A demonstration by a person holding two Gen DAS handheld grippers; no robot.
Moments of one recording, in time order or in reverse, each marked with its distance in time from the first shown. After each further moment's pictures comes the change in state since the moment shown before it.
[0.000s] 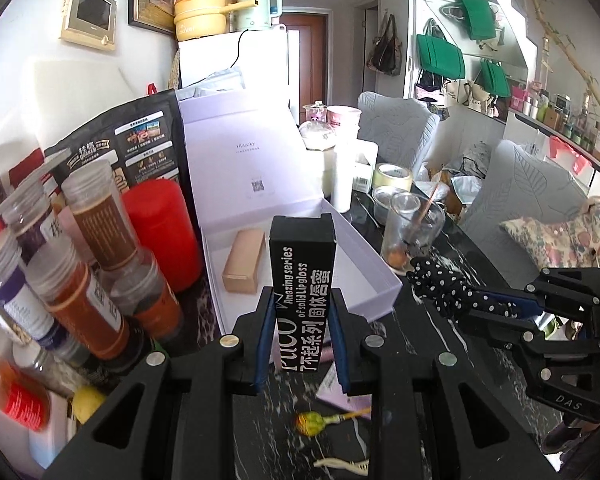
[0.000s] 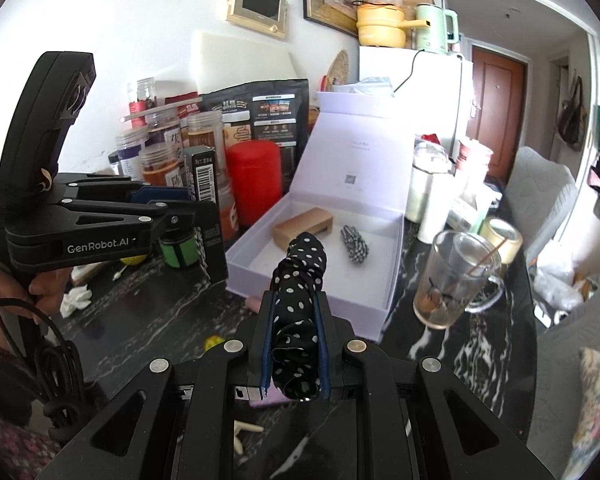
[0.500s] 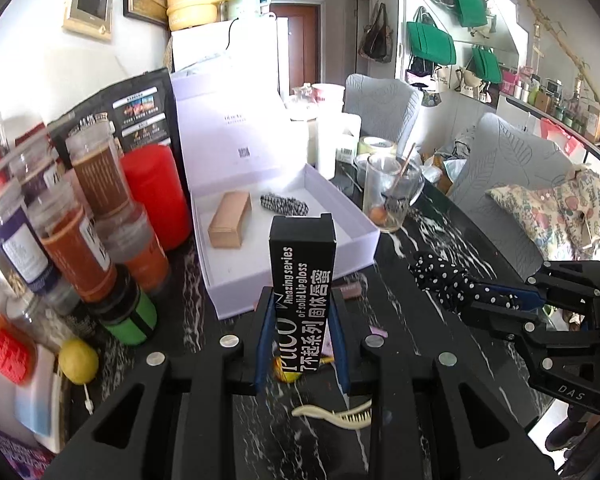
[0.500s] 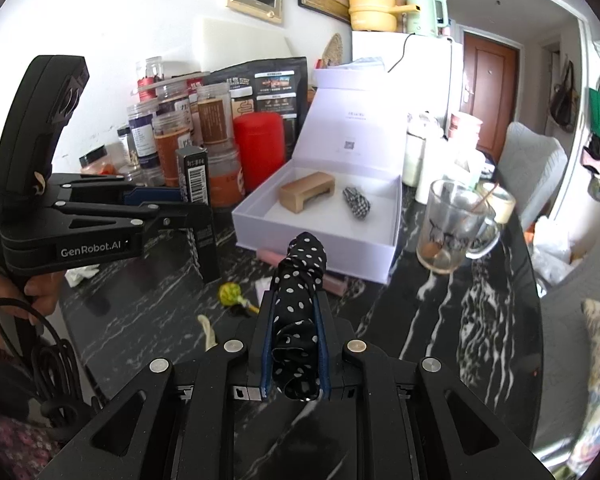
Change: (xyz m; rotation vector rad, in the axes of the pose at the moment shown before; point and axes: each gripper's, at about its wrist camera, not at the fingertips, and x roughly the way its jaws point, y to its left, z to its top) left arm -0.020 -0.020 -0.051 0.020 0.035 -0.014; right arm -0.023 0.019 -0.050 0.033 0.034 -0.014
